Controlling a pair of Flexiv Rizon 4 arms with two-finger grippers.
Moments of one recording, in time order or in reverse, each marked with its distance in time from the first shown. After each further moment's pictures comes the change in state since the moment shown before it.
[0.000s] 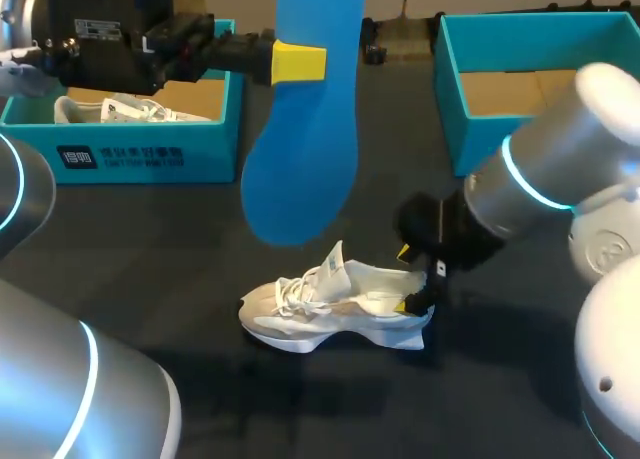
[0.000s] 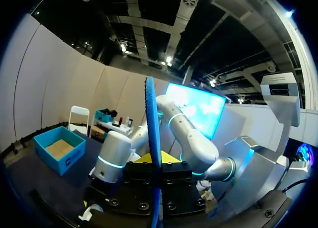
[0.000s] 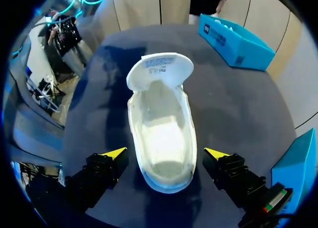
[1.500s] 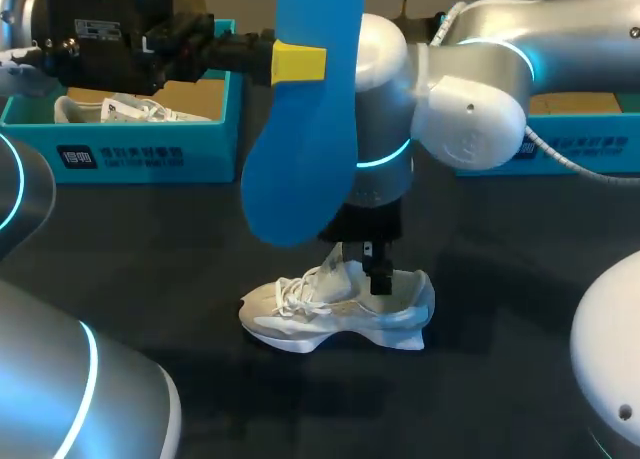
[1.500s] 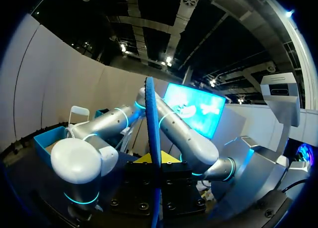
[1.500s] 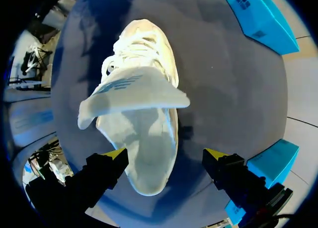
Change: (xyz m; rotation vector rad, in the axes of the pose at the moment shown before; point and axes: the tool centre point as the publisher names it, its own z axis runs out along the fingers) left arm 0.000 0.000 0.000 0.000 0.000 0.000; right arm -0.027 0.028 0.002 0.591 -0.063 -0.083
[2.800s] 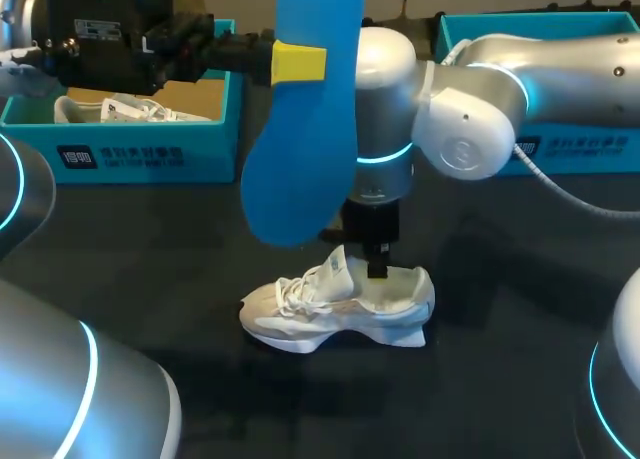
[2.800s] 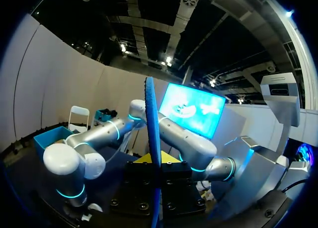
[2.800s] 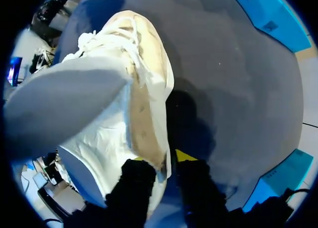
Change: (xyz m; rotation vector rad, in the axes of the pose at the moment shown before) left arm 0.000 0.000 0.000 0.000 0.000 0.000; right arm -0.015 0.012 0.050 -0.051 0.117 -0.003
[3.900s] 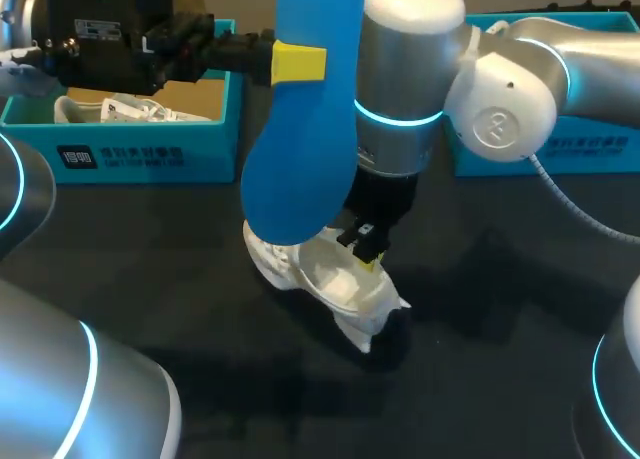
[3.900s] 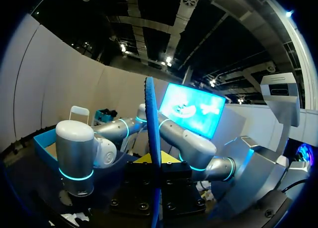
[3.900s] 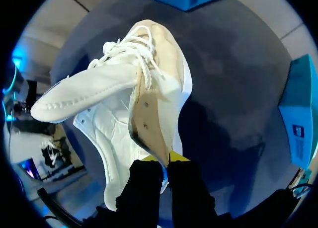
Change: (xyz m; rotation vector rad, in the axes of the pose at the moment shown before) left arm 0.000 0.000 0.000 0.000 0.000 0.000; right arm 0.042 0.016 -0.063 -0.134 0.105 0.725
